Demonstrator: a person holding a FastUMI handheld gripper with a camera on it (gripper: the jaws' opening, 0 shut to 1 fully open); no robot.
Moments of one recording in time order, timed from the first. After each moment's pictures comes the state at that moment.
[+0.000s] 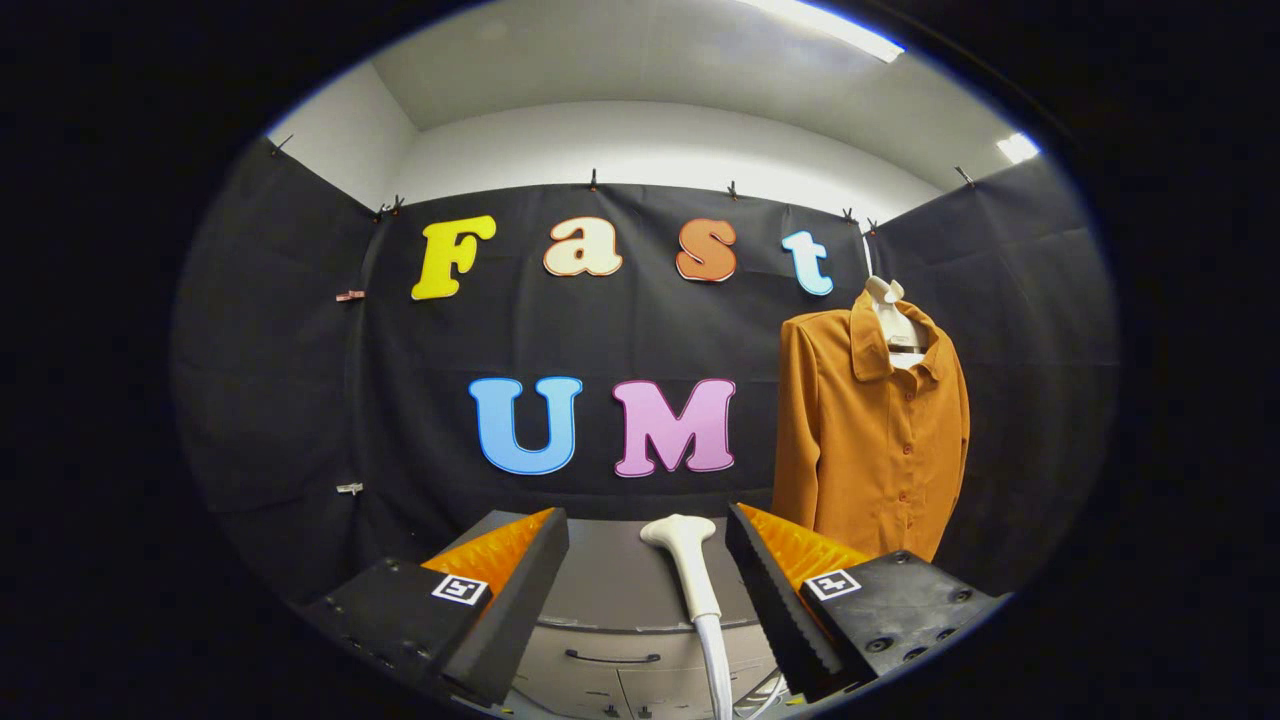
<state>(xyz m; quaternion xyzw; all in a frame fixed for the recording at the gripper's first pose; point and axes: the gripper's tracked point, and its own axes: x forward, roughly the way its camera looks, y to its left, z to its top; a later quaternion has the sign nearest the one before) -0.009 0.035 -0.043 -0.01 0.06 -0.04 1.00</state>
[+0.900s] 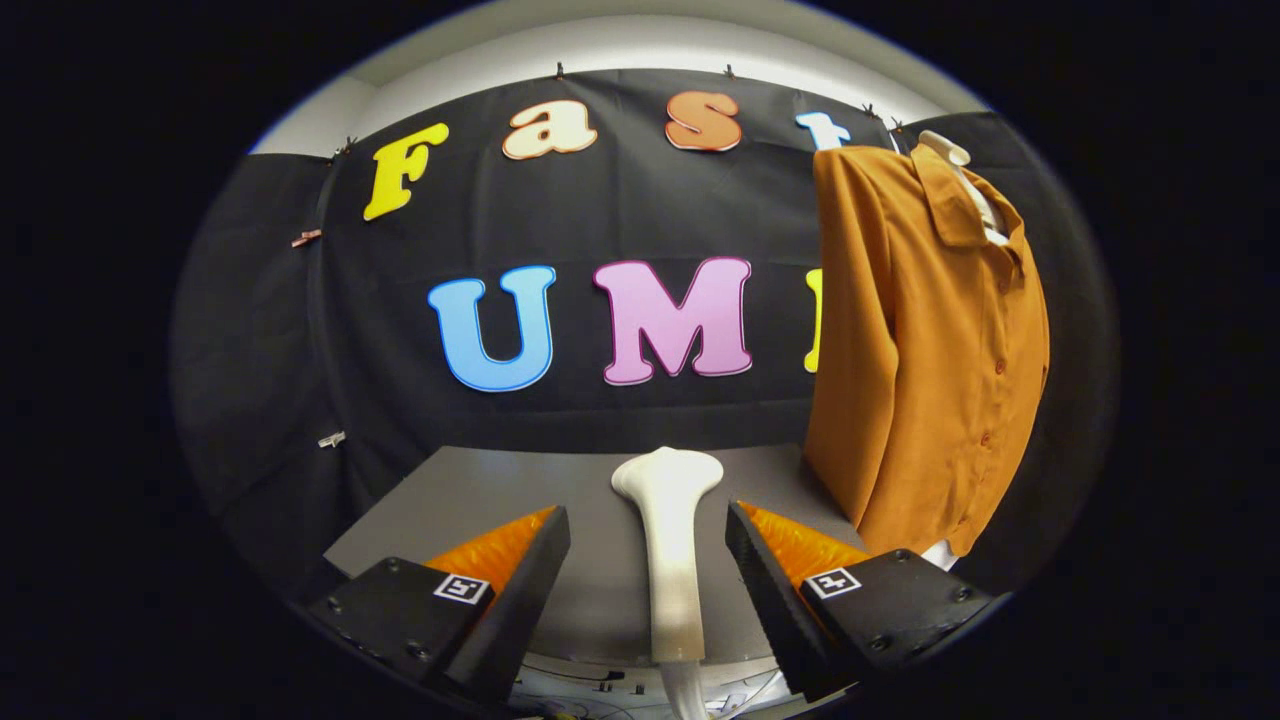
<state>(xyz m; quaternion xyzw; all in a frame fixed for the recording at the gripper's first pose) 0.132 -0.021 -0.189 0.03 0.24 -0.01 0.97</state>
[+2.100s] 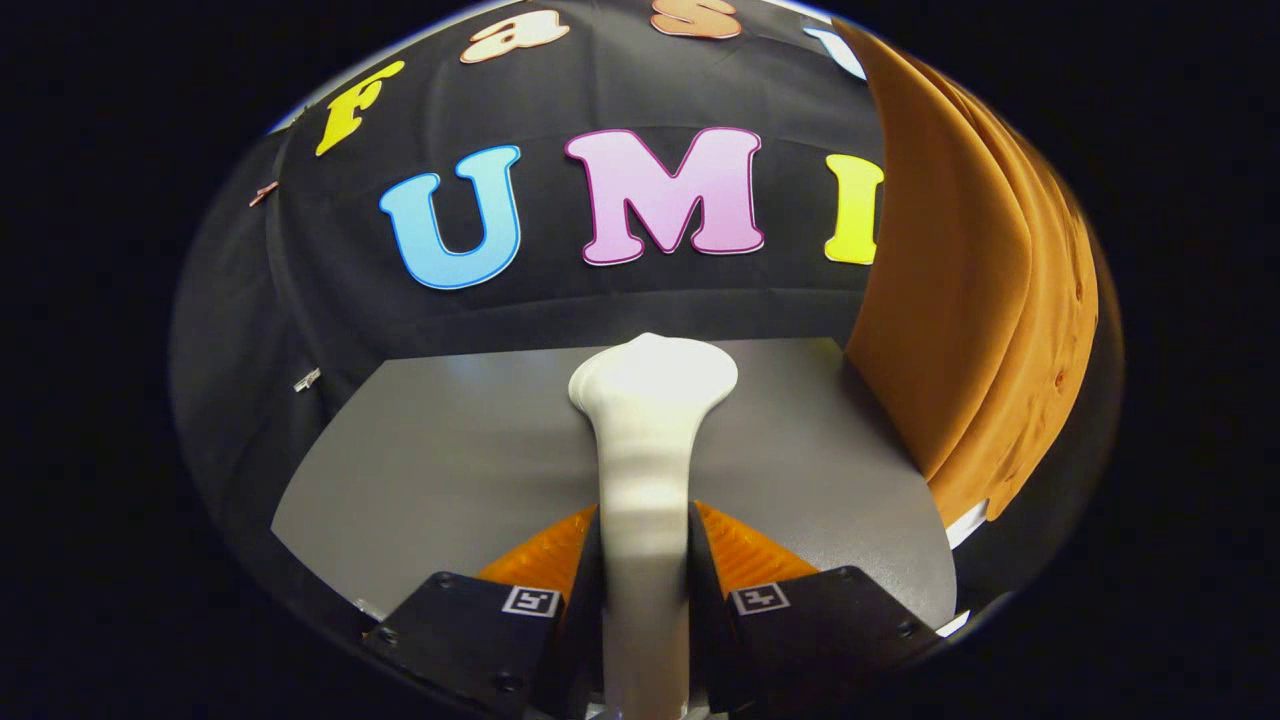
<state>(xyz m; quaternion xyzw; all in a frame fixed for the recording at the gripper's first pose) 0.163 -0.036 -0.289 0.02 0.38 -0.01 0.93</state>
